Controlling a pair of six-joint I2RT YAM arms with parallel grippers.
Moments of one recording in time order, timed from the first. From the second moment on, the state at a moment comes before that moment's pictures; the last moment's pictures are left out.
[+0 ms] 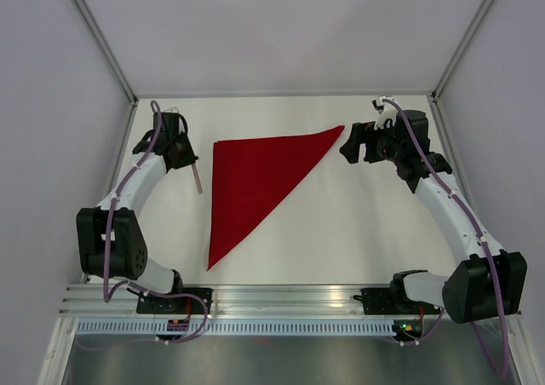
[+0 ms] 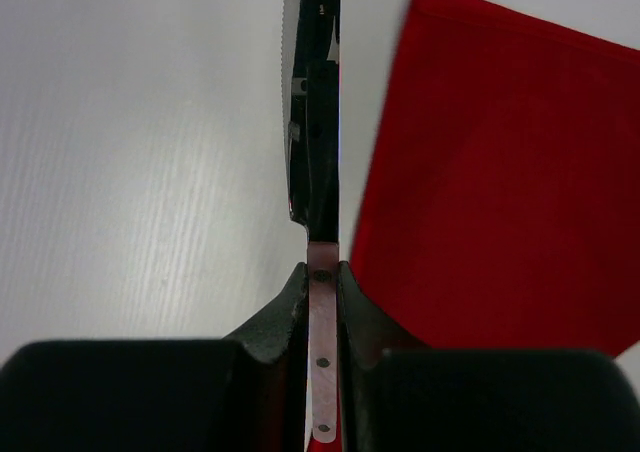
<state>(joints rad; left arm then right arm) -0.03 1.50 1.12 -0.50 -0.07 -0.37 0.14 1.25 1.06 -0.34 -0.34 0.11</state>
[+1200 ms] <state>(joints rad) -0.61 2.01 1.48 -0.58 0.25 0.00 0.14 1.25 1.06 -0.33 -0.26 0.08</state>
